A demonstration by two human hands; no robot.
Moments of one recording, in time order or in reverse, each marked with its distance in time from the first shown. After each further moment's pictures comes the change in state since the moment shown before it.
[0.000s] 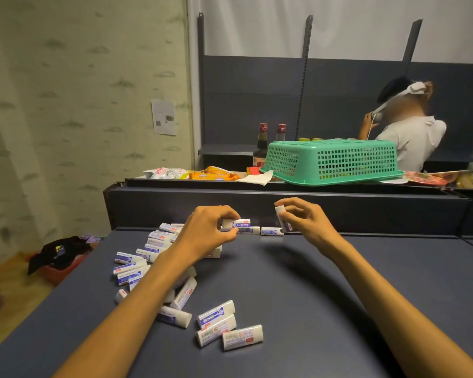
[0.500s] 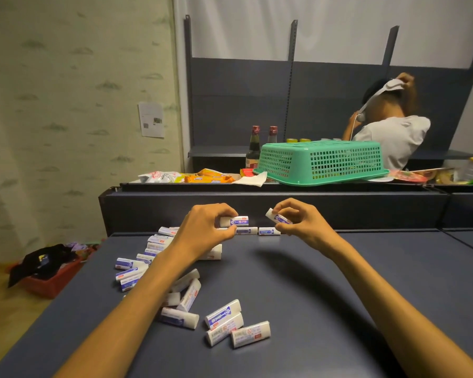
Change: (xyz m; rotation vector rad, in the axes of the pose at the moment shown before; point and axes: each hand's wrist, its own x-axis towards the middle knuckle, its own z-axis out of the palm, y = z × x) left_hand 0.000 0.004 -0.016 -0.036 0.022 0.069; right_hand -0.015 -0.023 0.007 -0.150 -0.028 0.037
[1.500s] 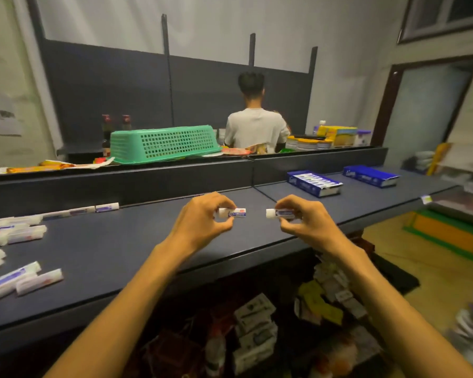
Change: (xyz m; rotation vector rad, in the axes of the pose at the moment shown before) left_hand -0.009 0.315 0.192 -0.171 -0.076 0.335; right_hand -0.327 0.020 -0.258 -0.622 0.371 -0.045
